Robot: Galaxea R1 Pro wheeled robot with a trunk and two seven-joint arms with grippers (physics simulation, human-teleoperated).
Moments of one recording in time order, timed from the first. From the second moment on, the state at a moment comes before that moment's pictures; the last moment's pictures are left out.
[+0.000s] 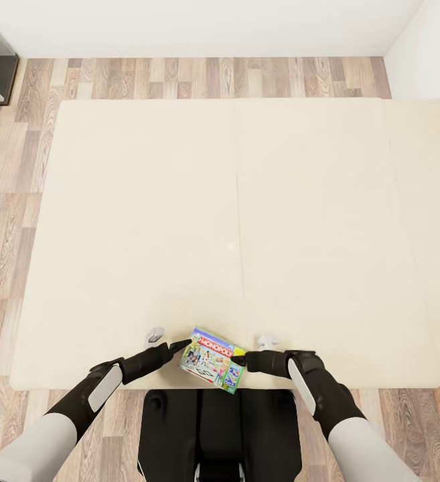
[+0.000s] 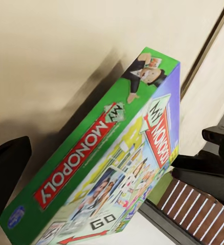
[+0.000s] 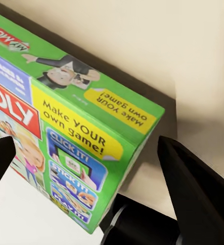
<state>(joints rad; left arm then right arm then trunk) -0.68 0.14 -0.28 -0.55 0.78 0.39 -0.75 -0.62 0.05 0.08 -0.81 -0.12 0.61 0.47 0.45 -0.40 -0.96</state>
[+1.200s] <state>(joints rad) -0.68 0.14 -0.28 -0.55 0.78 0.39 -0.75 -0.62 0.06 0.08 -0.80 -0.15 0.61 0.38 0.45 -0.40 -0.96</state>
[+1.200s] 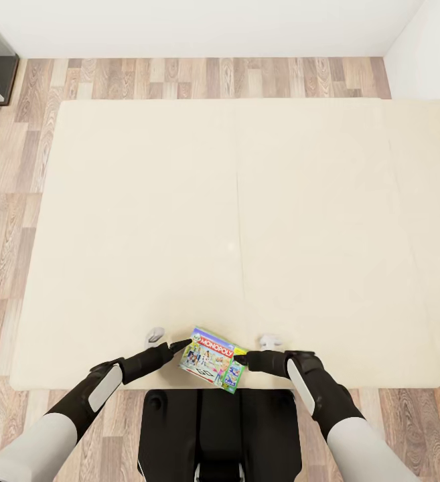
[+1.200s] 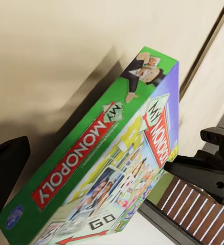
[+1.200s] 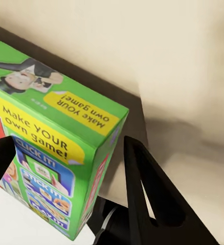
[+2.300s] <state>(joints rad) -0.68 0.14 -0.28 -0.55 0.78 0.39 -0.75 -0.62 0.06 0.08 -0.80 -0.15 0.61 0.38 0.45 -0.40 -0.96</state>
